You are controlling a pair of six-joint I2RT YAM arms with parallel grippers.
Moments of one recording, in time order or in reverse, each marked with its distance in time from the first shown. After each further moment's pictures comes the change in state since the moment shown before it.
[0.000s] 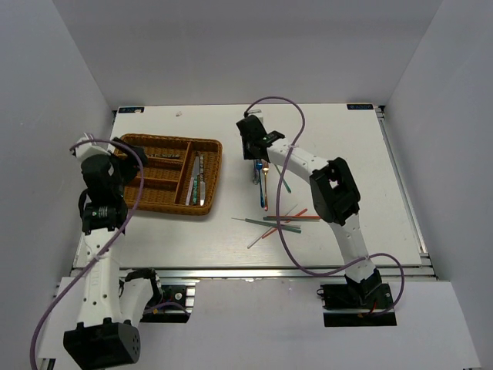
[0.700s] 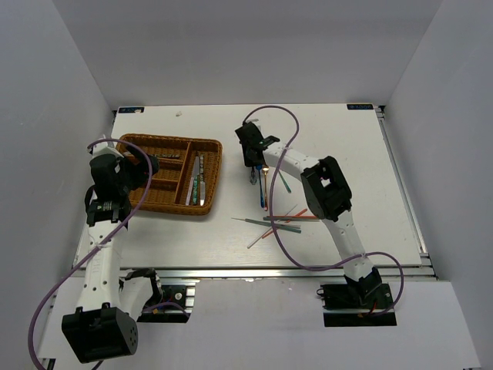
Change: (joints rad) left arm -0.013 0.033 -0.099 -0.024 0.159 0.068; right arm -0.018 0.121 0.050 -0.021 -0.035 -0.016
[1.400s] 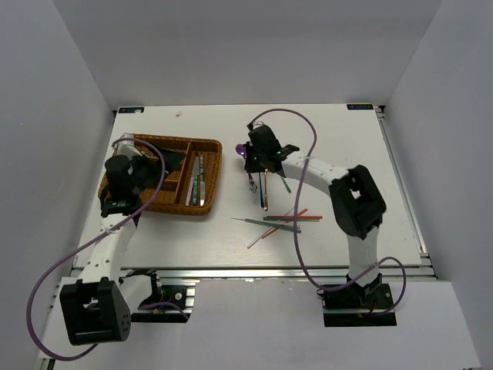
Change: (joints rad) left arm -0.048 0.101 -0.140 0.376 0.374 -0.256; right arm 0.015 -0.325 -0.404 0.206 -0.238 0.063
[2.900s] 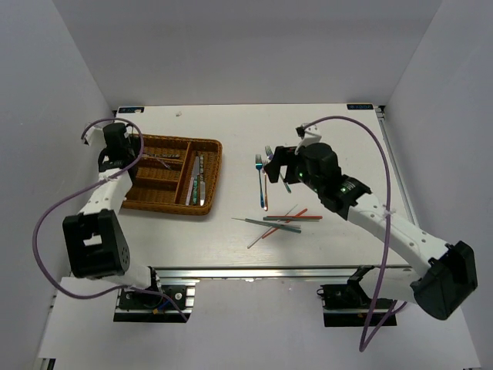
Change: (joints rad) left arm 0.012 0.426 0.341 -0.077 -0.689 -0.175; right arm 0.005 -0.801 -0.511 0.101 0.054 0.000
